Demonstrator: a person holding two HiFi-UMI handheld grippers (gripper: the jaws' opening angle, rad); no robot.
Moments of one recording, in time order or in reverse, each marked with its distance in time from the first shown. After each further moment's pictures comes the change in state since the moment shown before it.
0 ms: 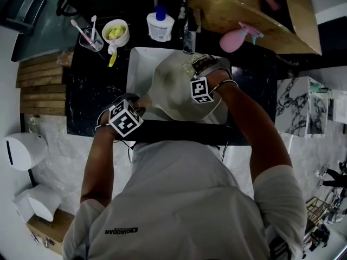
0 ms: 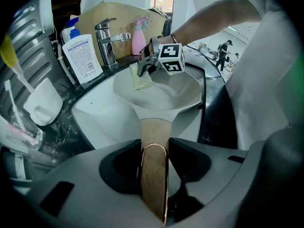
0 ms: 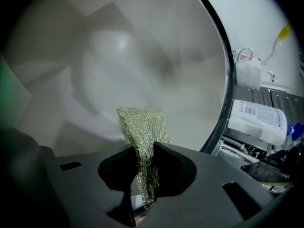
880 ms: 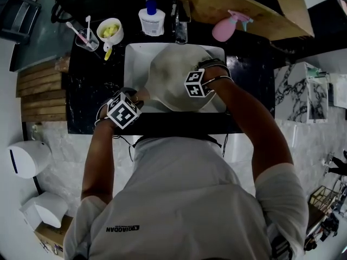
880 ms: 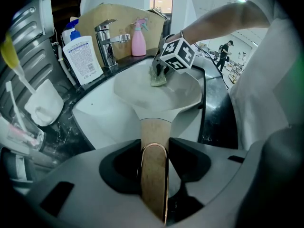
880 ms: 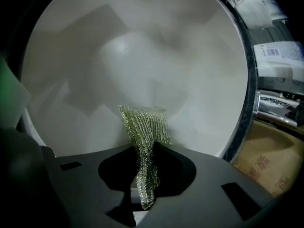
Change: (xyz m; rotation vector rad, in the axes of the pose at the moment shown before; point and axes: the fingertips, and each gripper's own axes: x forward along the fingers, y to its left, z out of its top) left arm -0.001 -0.001 0.001 0.005 -0.009 0.006; right arm -0.029 0.086 -0.007 0.327 0.121 0.478
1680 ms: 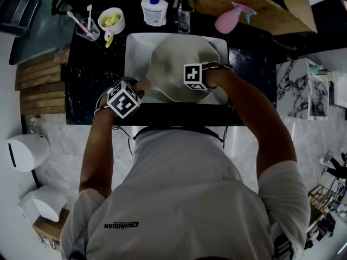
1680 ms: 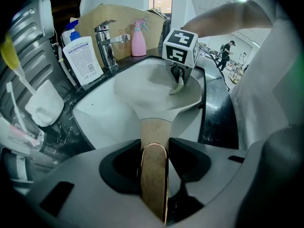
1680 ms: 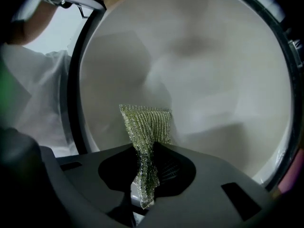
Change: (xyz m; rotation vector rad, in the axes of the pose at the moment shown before) left arm 0.001 0.000 0.000 0.006 -0.003 0.007; right arm -0.051 0.099 0.033 0.273 -0.154 0.650
